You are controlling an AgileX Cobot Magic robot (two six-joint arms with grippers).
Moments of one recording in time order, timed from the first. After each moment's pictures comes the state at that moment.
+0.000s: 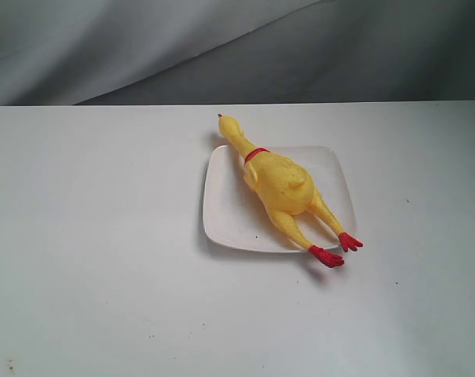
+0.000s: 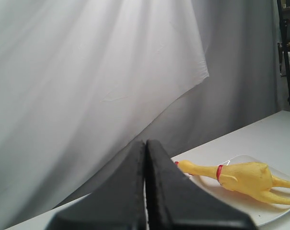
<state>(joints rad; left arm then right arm) -0.52 0.08 -0.66 0.36 0.68 -0.07 -0.02 0.00 0.00 0.15 0.20 -0.07</state>
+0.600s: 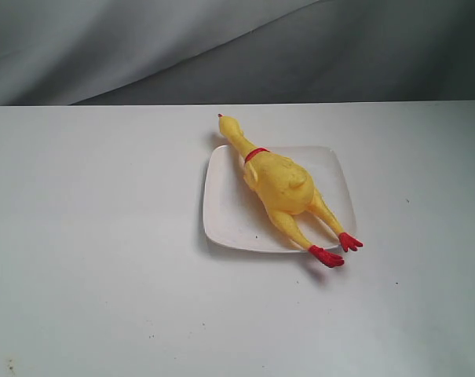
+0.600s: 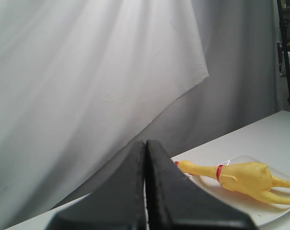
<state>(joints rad) -0.52 0.08 -0.66 0.36 0.68 -0.07 -0.05 0.00 0.00 0.10 0.34 -0.07</state>
